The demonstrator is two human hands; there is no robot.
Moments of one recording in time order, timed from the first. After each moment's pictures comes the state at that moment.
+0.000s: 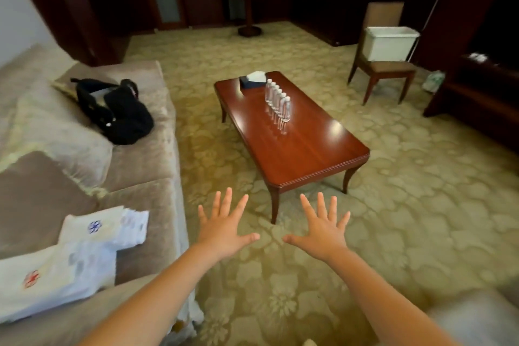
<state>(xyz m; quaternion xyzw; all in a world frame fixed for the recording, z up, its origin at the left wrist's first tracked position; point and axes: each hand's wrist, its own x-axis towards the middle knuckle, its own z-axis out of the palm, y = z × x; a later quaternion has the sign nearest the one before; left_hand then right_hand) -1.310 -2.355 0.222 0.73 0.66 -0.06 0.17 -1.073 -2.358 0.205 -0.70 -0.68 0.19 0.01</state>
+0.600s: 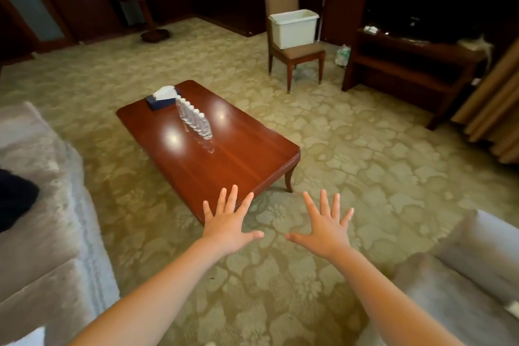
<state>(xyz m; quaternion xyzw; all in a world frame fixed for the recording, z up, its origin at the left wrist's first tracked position) -1.077 -2.149 0.225 0.84 0.51 -0.14 0.14 -0.863 -2.239 0.198 -0.81 -0.55 0.19 0.04</state>
